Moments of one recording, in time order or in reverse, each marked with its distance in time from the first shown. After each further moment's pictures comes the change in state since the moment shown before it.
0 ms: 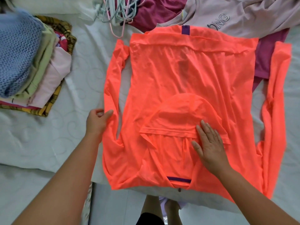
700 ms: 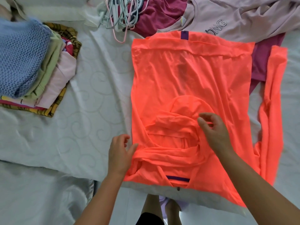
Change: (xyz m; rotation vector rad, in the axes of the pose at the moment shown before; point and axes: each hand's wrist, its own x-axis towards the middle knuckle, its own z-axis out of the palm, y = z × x) left_hand -0.119 -0.033 0.025 0.373 -0.063 0.379; right_hand 0.047 -0.025 -0.056 0.754 0.131 0.349
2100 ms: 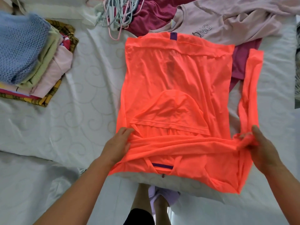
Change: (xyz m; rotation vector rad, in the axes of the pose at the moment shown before) left_hand -0.008 -0.006 0.012 0.343 -0.330 0.359; right_hand -0.036 0.065 -0.148 0.632 0.106 0.451
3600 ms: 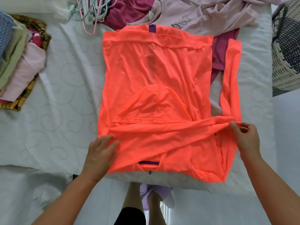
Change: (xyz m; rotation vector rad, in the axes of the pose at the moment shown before) left_hand -0.028 -0.006 0.020 0.266 0.302 0.270; right_hand 0.020 0.030 -0.031 -0.568 0.394 -0.239
